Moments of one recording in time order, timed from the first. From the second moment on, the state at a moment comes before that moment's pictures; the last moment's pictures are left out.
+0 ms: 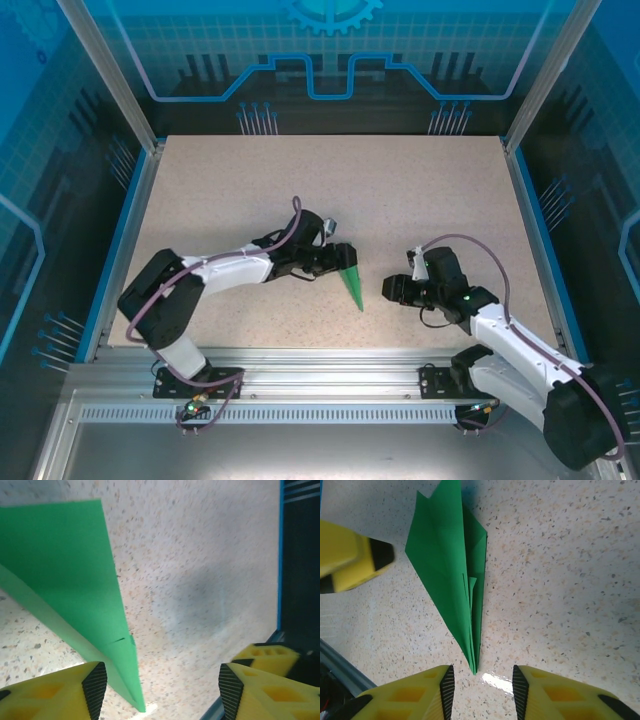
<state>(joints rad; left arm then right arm) -0.69 1.64 0.92 -0.04 0.37 -0.90 0.40 0.91 0.40 -0.32 -0.36 0.62</state>
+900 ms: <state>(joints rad) -0.72 1.68 0.92 -0.20 0.26 -0.95 0.41 1.18 0.45 -0.20 -0.48 0.60</state>
